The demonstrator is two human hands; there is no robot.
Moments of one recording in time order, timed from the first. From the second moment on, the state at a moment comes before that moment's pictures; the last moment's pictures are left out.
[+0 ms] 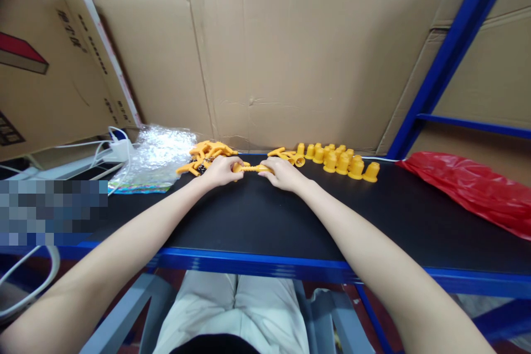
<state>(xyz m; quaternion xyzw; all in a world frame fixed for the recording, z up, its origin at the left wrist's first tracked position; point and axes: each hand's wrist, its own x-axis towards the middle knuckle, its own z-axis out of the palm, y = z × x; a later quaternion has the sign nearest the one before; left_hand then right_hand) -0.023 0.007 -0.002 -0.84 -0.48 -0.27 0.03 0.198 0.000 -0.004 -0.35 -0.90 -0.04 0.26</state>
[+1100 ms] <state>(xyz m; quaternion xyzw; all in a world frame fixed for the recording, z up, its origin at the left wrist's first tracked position) -0.022 0.001 0.001 -0.85 -0.43 -0.30 0.06 0.201 -0.008 0.008 -0.39 -0.87 0.15 0.27</state>
